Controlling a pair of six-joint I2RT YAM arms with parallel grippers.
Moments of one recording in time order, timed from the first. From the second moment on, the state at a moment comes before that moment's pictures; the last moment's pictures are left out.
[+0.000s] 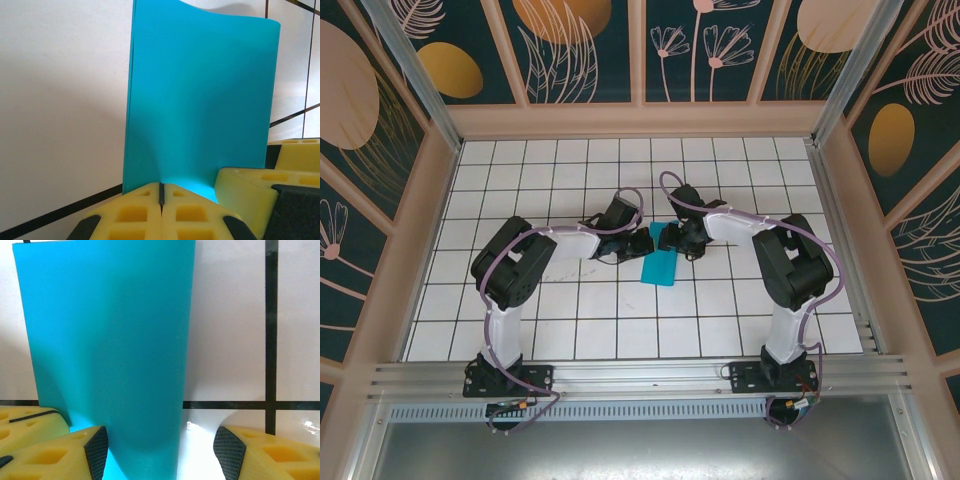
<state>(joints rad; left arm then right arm) -0.66 2.01 1.11 0.00 0.36 -0.83 0.55 1.87 1.16 -0.54 -0.11 0.66</state>
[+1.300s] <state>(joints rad) -0.66 2.02 1.12 0.00 0.36 -0.82 0.45 1.65 0.79 0.02 -0.53 0.86</state>
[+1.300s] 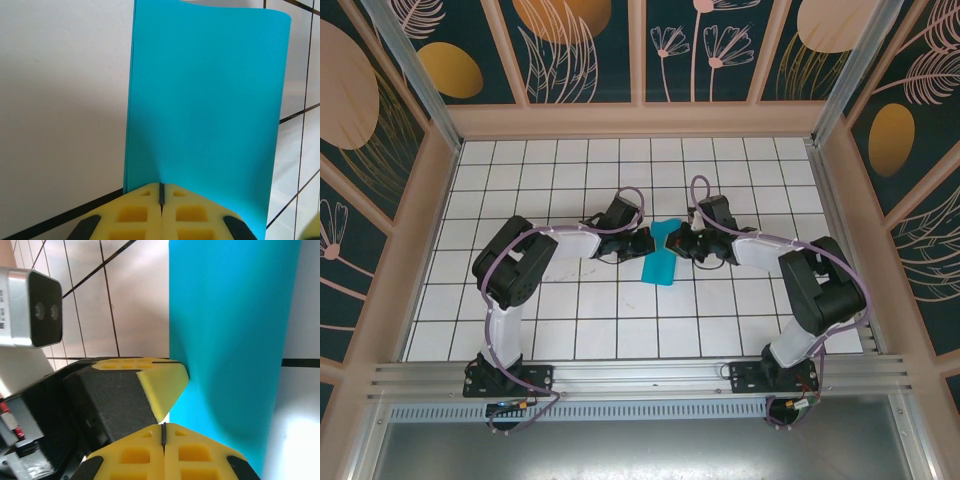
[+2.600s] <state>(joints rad) -0.66 2.02 1.12 0.00 0.36 -0.82 0.39 1.61 0.56 0.17 -0.64 0.84</state>
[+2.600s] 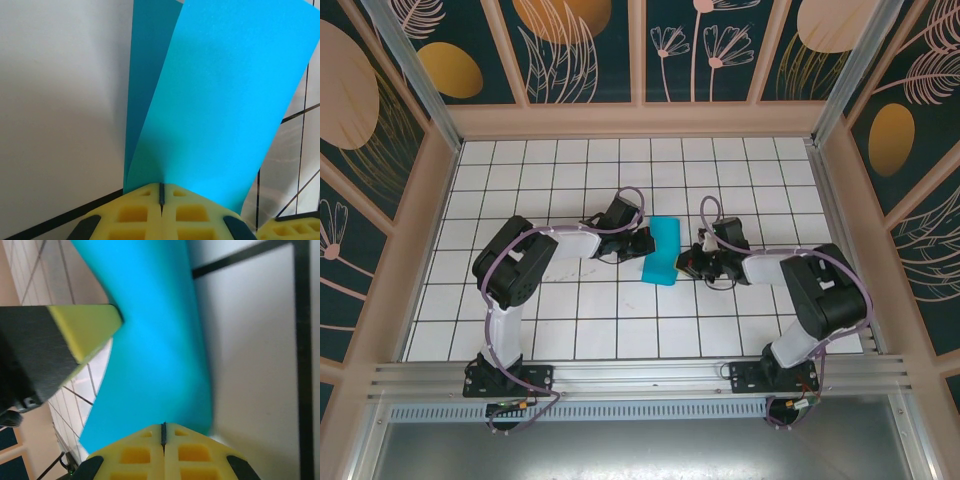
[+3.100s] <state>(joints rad) -0.66 2.02 1.12 0.00 0.36 -0.82 0.41 1.57 0.56 0.12 -0.61 0.84</state>
